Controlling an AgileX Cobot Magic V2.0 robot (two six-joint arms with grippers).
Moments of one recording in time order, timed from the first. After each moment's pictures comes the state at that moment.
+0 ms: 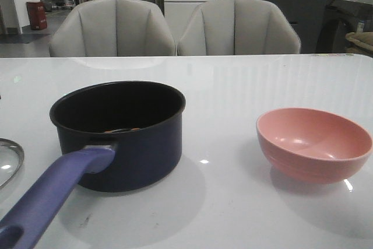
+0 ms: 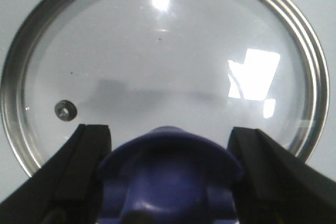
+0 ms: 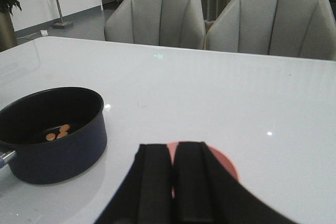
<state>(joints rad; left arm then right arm) 0.02 1.83 -1.18 -0.08 1.05 -0.05 0.33 0.20 -0.17 0.22 0.12 -0.13</state>
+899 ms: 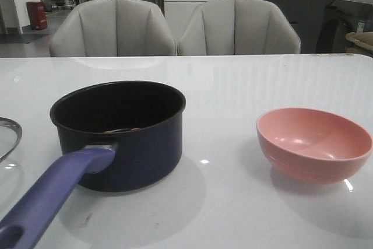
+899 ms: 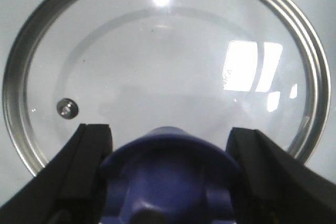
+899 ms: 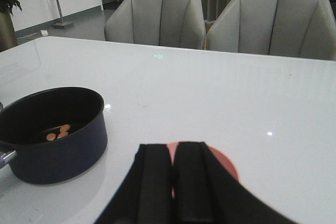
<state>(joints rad) 0.02 1.80 -1.30 -0.08 1.20 -0.02 0.33 0.20 -0.17 0.22 0.12 -0.13</state>
